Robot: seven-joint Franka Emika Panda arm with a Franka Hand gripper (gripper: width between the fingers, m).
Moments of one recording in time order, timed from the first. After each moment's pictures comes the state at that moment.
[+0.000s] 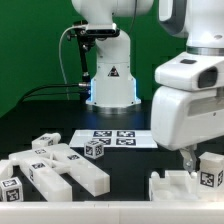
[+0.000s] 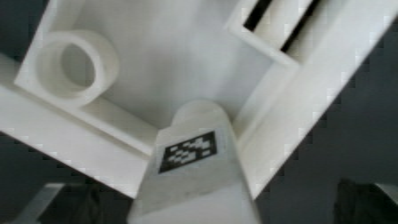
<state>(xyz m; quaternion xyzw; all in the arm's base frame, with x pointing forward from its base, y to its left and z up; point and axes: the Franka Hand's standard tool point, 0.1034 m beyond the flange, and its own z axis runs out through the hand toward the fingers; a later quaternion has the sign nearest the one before) 0.644 0.115 0.077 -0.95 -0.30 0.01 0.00</state>
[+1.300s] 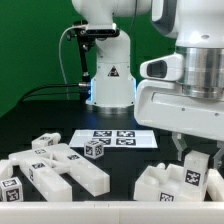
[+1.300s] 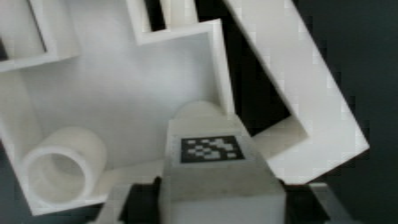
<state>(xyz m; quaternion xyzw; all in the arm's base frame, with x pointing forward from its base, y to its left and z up) 0.648 0.095 0.077 -0.95 0.30 0.00 0.00</state>
